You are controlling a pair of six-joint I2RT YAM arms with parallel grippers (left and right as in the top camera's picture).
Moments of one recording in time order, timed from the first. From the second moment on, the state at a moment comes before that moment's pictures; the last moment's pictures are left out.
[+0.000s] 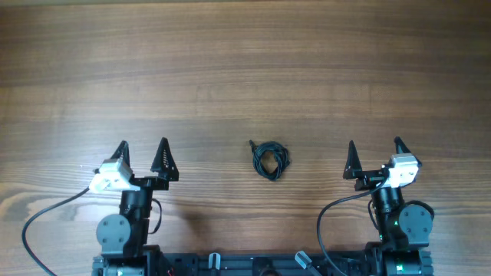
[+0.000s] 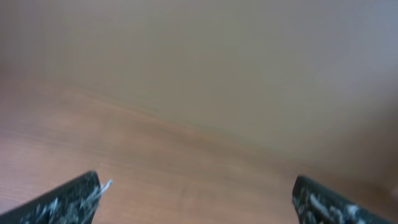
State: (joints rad) left arm 0.02 0.03 0.04 0.08 0.07 -0.38; right arm 0.00 0.02 0.01 0.00 -0.07 0.00
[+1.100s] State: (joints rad) left arm -0.66 1.54 0.86 -0.25 0.22 -0.52; right arm 0.00 0.02 0.01 0.00 -0.07 0.00
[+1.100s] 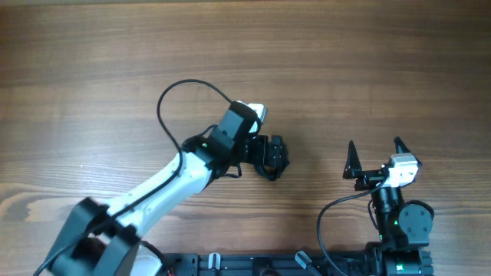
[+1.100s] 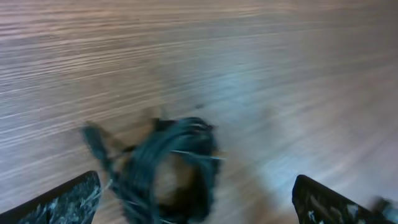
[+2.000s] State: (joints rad) left arm -0.54 1.60 0.93 -0.44 0.18 -0.95; right arm 0.00 0.02 0.01 0.00 -0.07 0.00
